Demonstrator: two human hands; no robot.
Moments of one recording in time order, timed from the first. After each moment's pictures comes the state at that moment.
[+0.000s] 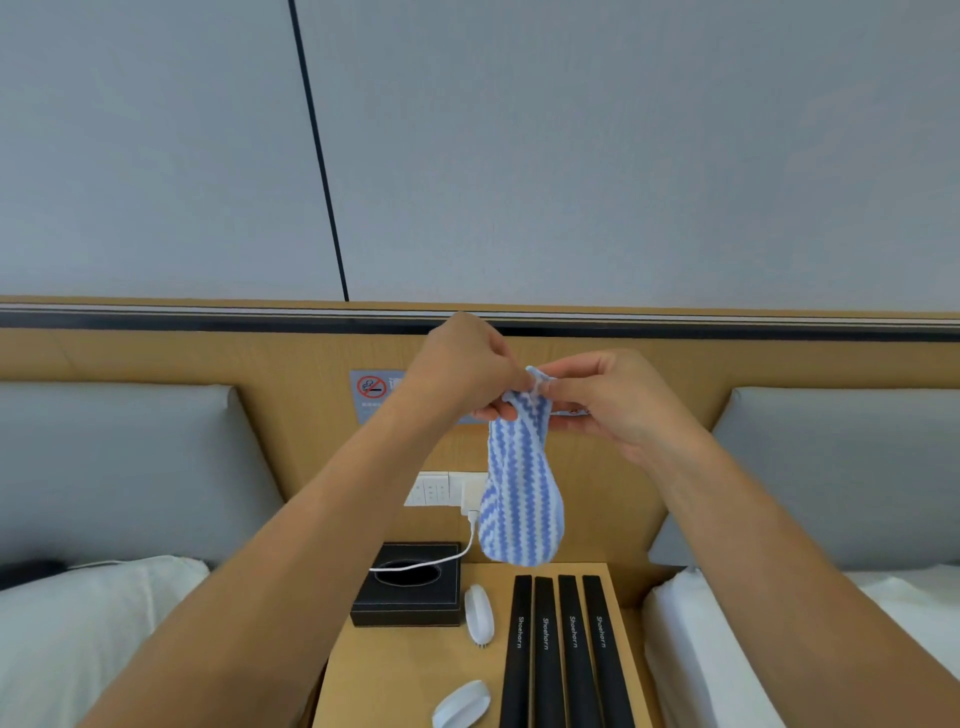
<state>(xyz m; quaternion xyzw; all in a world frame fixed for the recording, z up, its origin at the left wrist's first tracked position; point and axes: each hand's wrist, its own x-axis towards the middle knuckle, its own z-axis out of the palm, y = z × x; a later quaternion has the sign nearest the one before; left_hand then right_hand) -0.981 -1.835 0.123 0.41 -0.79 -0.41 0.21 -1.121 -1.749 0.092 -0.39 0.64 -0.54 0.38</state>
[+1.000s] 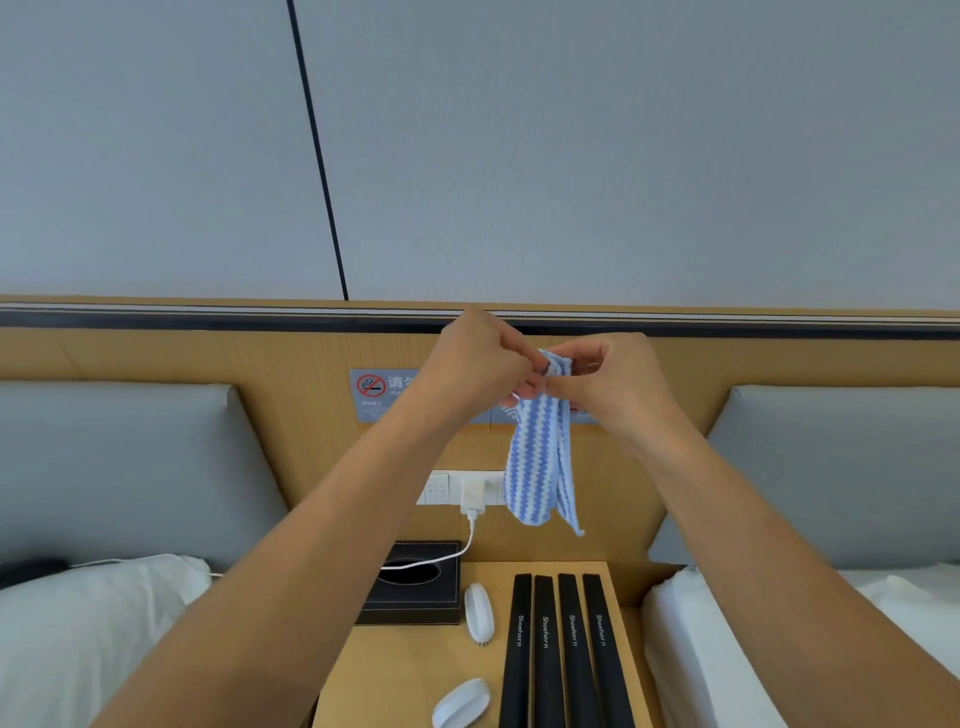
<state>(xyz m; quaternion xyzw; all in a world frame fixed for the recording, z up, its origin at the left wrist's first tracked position) -0.986 -1.826 0.125 0.37 -0.78 -0.45 0.25 -1.120 -1.747 0.098 -0.47 0.69 -0.51 0.20</state>
